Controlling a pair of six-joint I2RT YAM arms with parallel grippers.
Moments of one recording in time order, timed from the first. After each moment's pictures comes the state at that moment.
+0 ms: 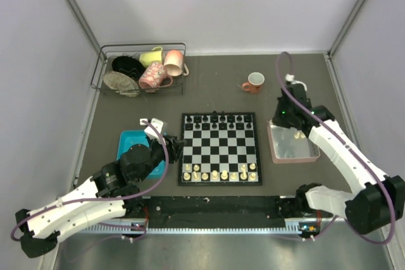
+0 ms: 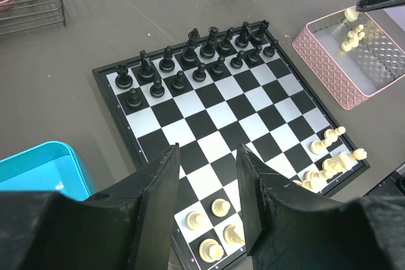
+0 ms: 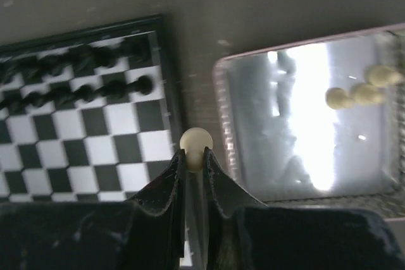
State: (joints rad) left arm -1.02 0.48 0.53 -0.29 -0.42 -0.35; right arm 0.29 1.15 0.96 -0.71 0.17 0.50
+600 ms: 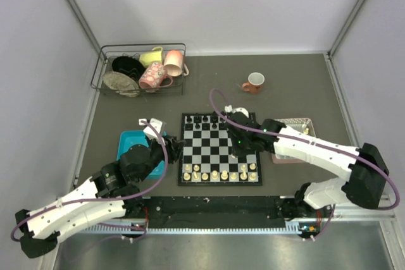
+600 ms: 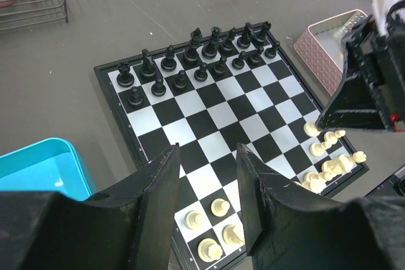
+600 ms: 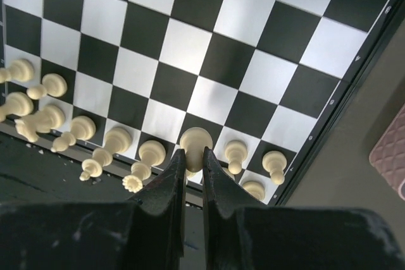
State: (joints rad) left arm -1.02 0.48 0.53 -0.30 -0.43 -0.37; right arm 0.96 1.32 1.03 -0.77 0.17 0.62
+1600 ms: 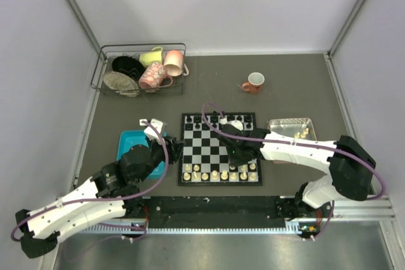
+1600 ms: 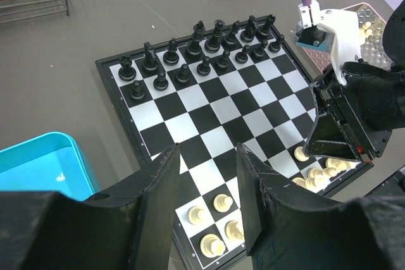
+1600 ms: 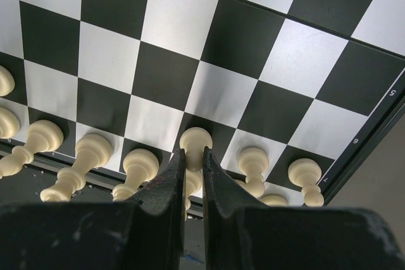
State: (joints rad) left arm -1.02 0.48 0.53 -0.32 -0.43 -0.37; right arm 1.03 1.45 0.92 -0.67 0.17 0.72
